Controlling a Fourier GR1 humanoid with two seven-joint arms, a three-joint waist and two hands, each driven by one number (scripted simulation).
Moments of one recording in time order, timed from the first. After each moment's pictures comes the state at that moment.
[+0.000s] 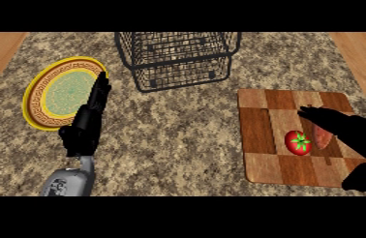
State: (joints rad) left arm -0.14 0.08 -0.07 -1.55 -0.12 0.17 0.03; right arm -0.07 -0.53 -0.09 -1.64 0.96 0.67 -0.37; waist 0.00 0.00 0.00
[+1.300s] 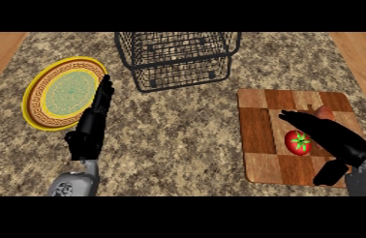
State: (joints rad) left arm -0.12 0.03 -0.07 -1.56 -0.17 0.16 0.02; right arm -0.10 -0.39 -0.07 -1.47 1.05 0.56 -0.40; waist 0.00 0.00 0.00
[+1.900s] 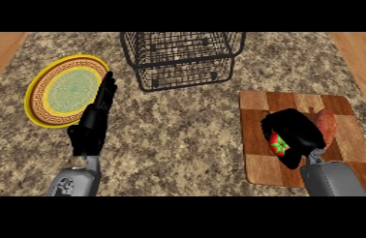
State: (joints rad) left arm -0.15 0.03 -0.07 -1.55 -0.16 0.15 0.04; right arm -0.18 -0.23 0.08 -1.46 1.28 0.36 -0.21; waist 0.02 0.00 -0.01
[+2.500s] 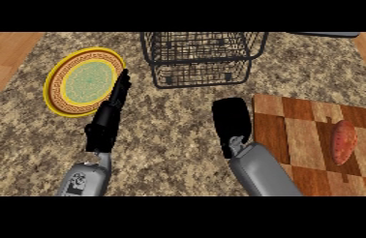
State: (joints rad) left arm -0.19 0.01 -0.12 -1.52 -0.18 0.14 0.04; right arm -0.43 -0.02 0.42 -1.38 1.36 0.51 0.55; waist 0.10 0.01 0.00
